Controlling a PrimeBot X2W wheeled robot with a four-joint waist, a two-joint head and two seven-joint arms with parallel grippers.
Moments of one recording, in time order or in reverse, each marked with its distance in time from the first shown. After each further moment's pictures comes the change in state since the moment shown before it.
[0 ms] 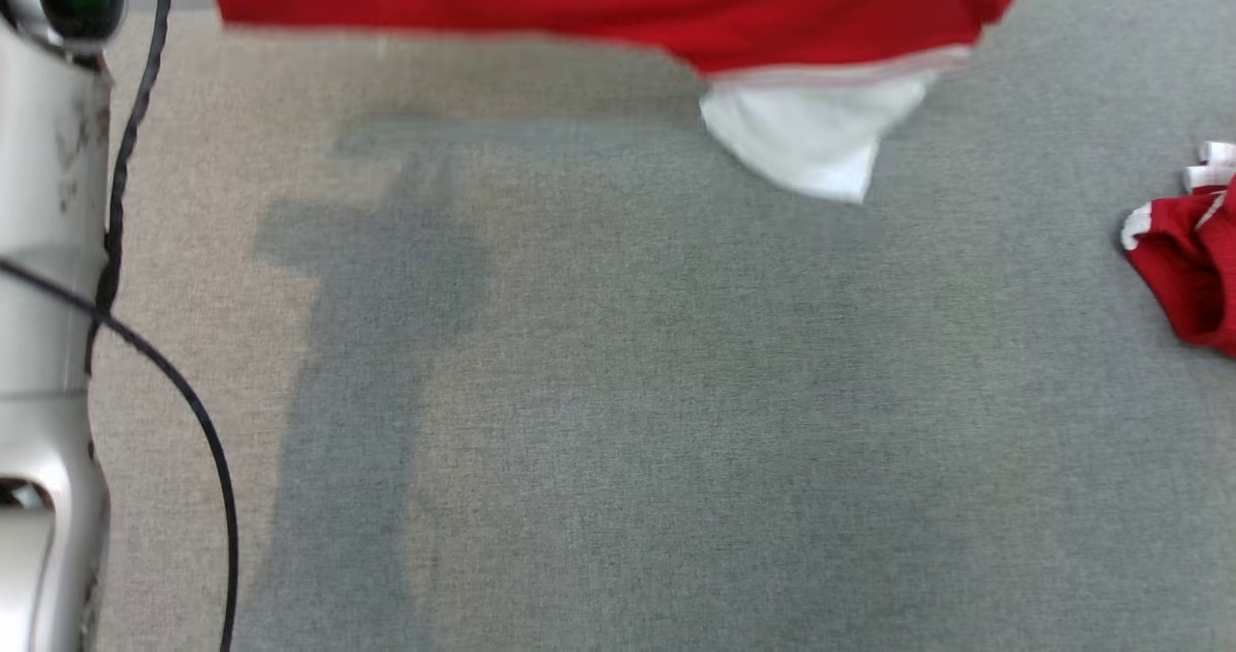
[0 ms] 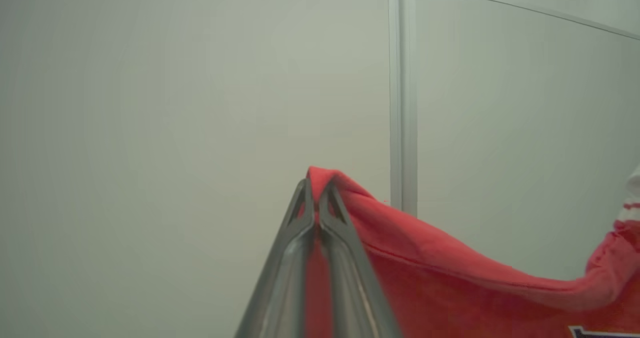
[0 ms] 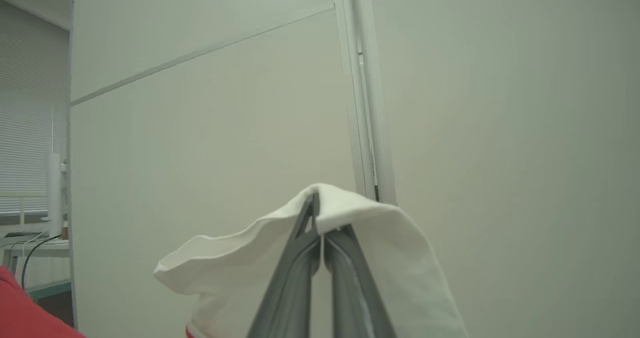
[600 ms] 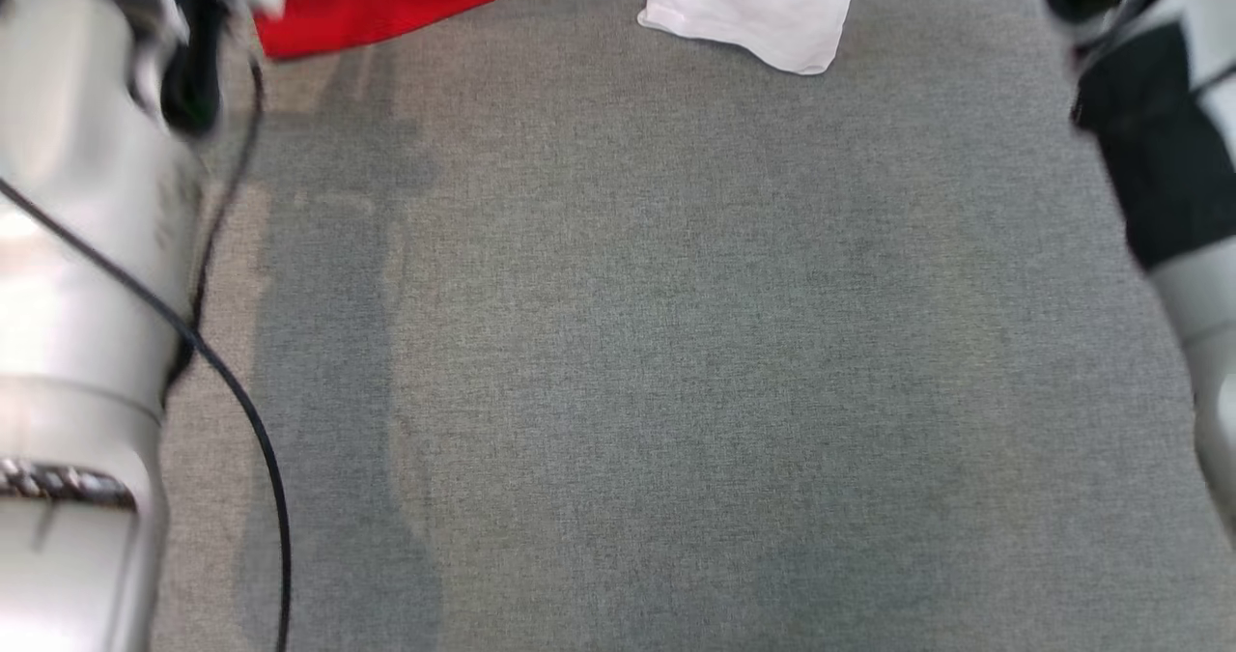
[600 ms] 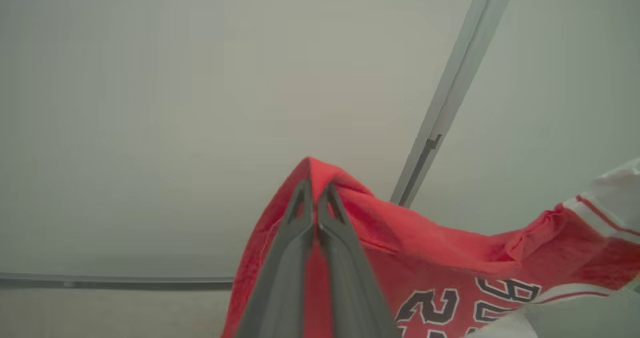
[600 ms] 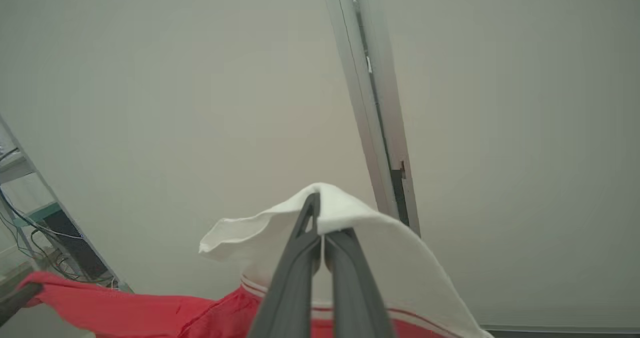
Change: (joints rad) left arm -0.061 -0.071 -0.096 0.488 -0.131 -0.038 -0.009; right arm -0.051 0.098 0.206 0.452 0.198 0.000 -0.034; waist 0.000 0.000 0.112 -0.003
